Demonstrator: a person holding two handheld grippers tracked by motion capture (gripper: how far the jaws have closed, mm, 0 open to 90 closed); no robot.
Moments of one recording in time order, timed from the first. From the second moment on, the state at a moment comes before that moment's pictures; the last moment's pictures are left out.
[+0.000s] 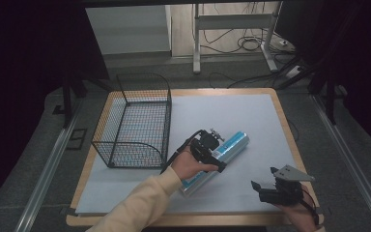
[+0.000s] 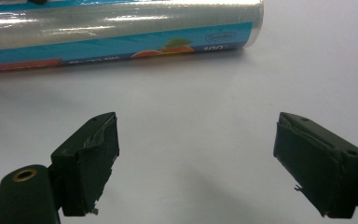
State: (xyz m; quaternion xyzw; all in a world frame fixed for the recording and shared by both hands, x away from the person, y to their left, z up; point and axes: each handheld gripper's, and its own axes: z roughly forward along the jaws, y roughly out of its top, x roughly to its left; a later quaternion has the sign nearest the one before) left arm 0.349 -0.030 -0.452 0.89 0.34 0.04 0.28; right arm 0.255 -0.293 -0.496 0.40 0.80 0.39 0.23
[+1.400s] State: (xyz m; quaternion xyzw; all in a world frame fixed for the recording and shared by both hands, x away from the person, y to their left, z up) left arm 0.380 -0.066 -0.496 0.92 0.36 0.01 0.15; right arm 0.257 -0.295 -0.496 0.40 0.80 0.39 0.23
